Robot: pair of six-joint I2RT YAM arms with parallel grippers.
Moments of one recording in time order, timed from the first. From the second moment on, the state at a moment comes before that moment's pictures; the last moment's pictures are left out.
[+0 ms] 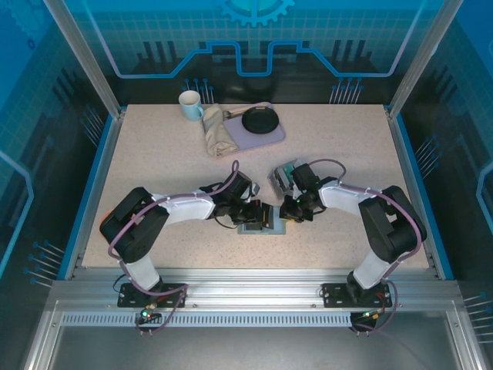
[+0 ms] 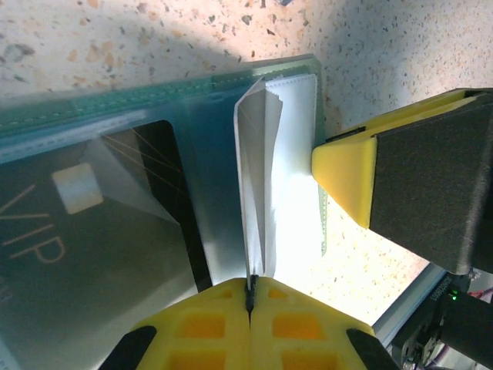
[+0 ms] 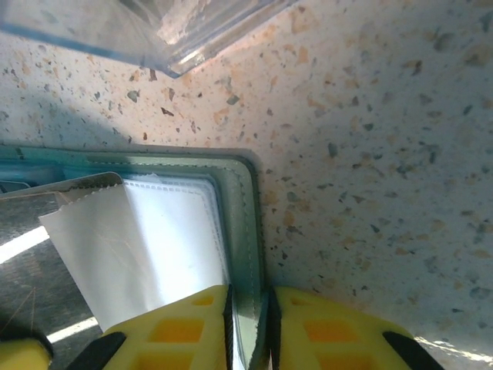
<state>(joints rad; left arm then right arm) -0.70 1.74 0.92 -0.15 0.45 -0.79 0.46 1.67 0.85 -0.49 -0.35 0.65</state>
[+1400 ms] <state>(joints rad) -0.65 1.77 0.92 -0.20 0.62 -0.69 0.44 1.67 0.85 -0.48 -0.39 0.65</state>
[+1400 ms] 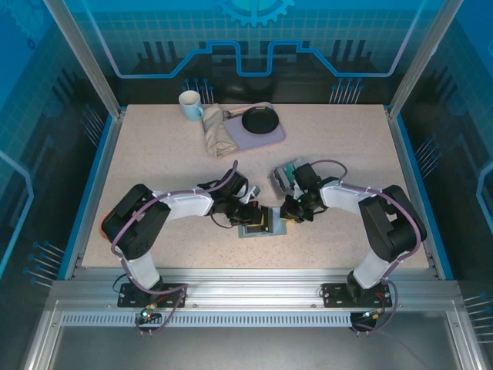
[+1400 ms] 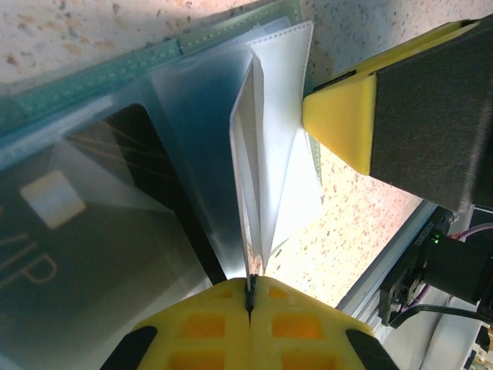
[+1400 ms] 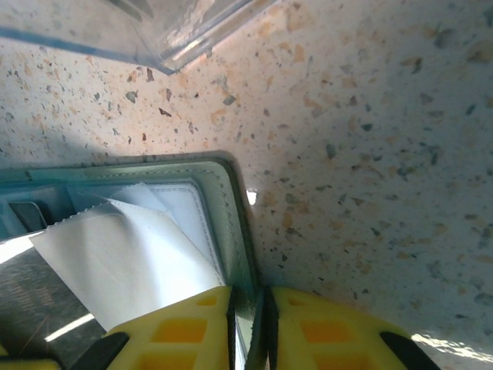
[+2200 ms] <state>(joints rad) -0.68 1.81 0.89 -0.04 0.61 -0.90 0.44 1.67 0.84 -0.47 -0.39 0.65</state>
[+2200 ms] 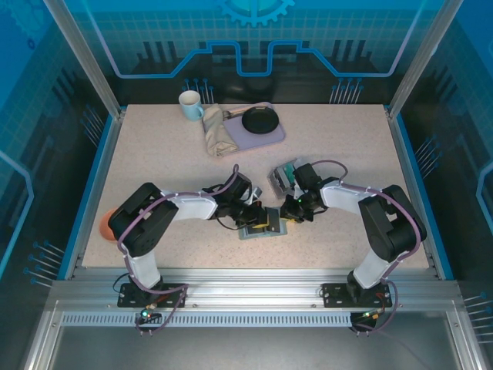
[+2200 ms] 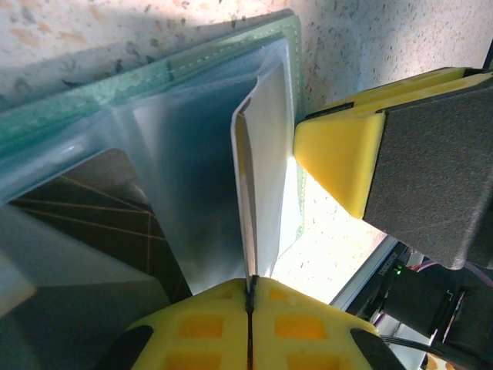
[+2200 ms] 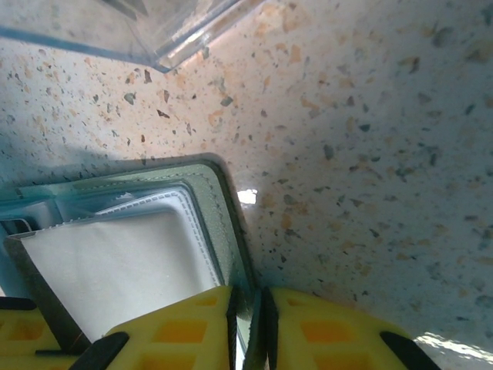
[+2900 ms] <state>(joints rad) -0.70 1.80 0.91 -0.12 0.54 -0.85 0.44 1.67 0.84 -0.48 -0.38 0.65</state>
